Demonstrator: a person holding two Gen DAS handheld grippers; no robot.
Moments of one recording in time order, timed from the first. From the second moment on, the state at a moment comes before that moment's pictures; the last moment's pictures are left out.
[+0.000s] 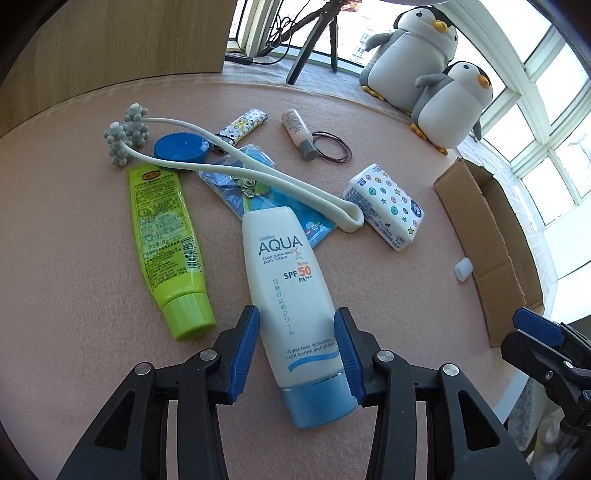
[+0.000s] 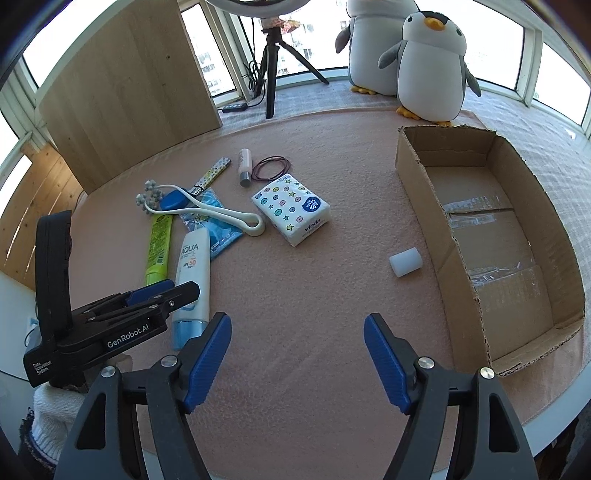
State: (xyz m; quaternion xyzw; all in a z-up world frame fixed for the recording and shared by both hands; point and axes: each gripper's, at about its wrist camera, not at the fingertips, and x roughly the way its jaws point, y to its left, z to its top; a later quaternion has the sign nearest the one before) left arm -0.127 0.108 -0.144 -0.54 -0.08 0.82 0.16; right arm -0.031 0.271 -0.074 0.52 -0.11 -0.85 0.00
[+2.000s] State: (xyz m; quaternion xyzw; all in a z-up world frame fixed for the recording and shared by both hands) left arm -0.085 0.150 -0.135 -0.55 -0.11 0.78 0.26; right arm -0.086 0.255 -0.121 0.59 -0.18 -0.77 0.15
